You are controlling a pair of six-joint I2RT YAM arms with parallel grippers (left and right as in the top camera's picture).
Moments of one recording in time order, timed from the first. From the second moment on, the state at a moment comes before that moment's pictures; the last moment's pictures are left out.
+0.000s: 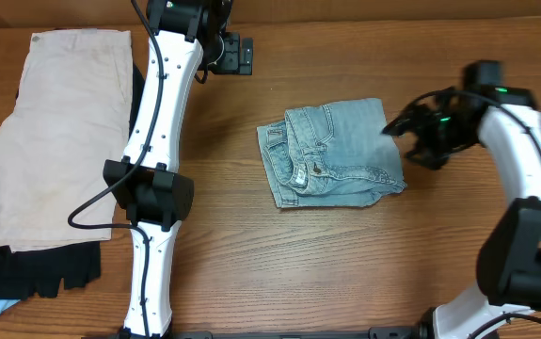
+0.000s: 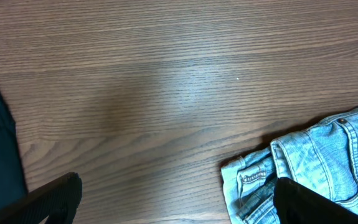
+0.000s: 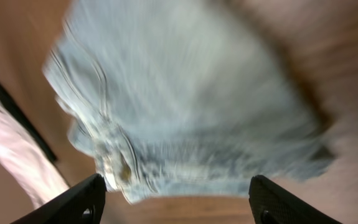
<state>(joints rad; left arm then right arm) -0.24 2.46 2.75 -1.47 0.03 -0.20 -0.10 1.82 1.42 -1.05 -0.52 0.45</state>
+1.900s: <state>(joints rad) -0.24 2.46 2.75 -1.48 0.04 -0.20 -0.13 1.80 1.04 -0.68 -0.42 0.81</state>
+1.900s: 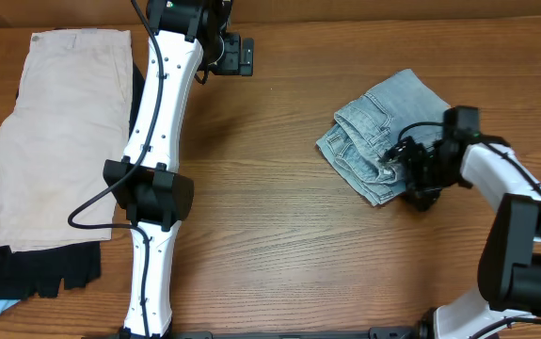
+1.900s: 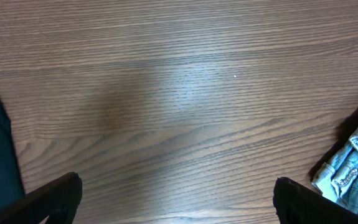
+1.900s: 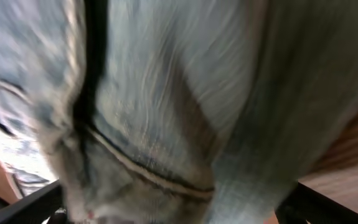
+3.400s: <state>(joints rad) -0.24 2.46 2.75 -1.44 0.04 -0.20 -0.38 1.82 1.17 -0.12 -0.18 0.47</state>
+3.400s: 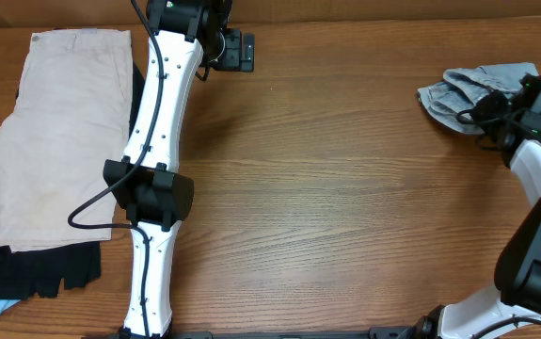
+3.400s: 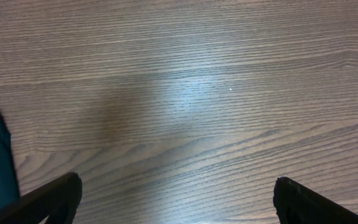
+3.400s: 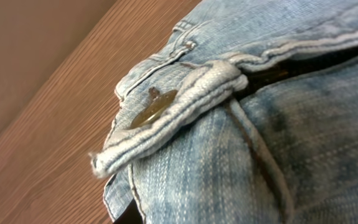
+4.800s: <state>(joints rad) -0.24 2.46 2.75 -1.41 0.04 -0.20 -0.35 1.70 1.30 -0.40 -0.10 0.50</state>
